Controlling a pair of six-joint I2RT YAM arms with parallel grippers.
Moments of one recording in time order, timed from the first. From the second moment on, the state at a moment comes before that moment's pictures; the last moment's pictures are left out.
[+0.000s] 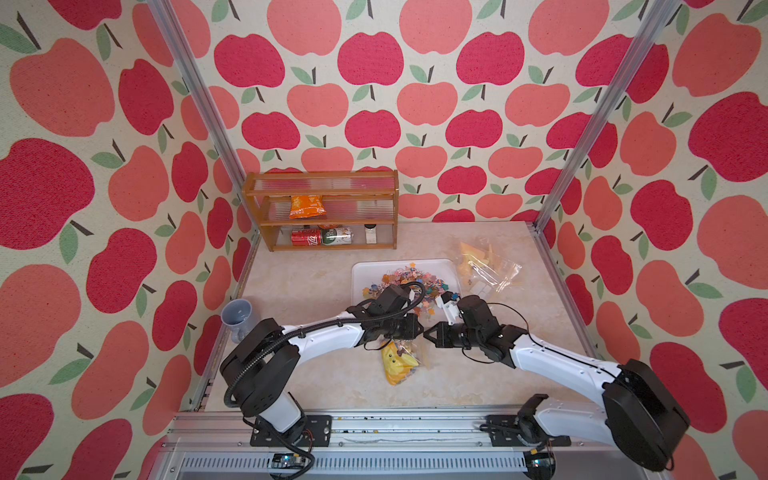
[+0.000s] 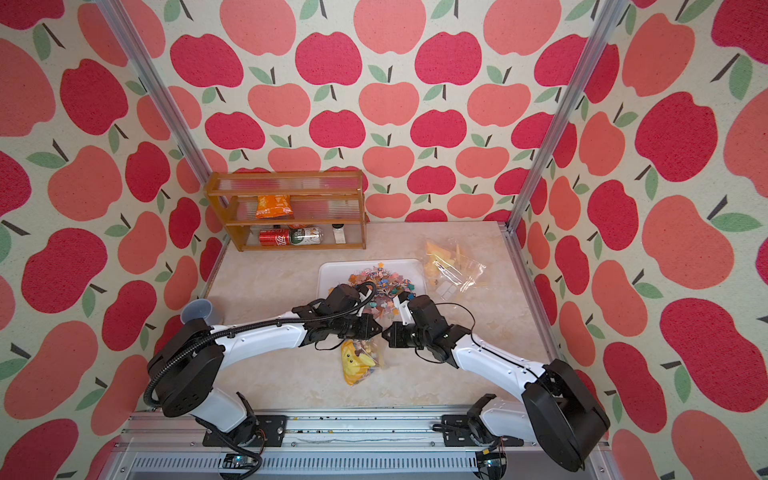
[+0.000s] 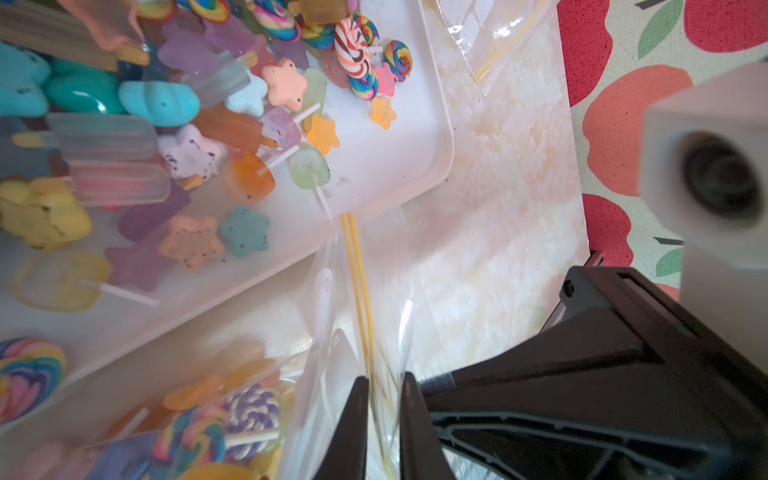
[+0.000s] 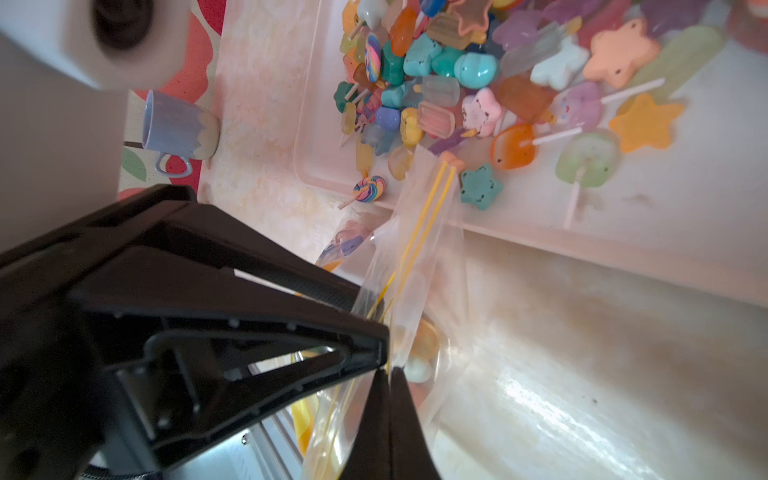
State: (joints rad) left arm -0.86 1.58 0.91 -0.14 0.29 -0.73; right arm 0.75 1.23 0.56 -0.07 -0.39 0.67
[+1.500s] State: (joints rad) left arm -0.91 1.33 1.08 -0.44 0.17 -0.64; right arm 0.75 0.91 0.57 -0.44 -0.10 0.57
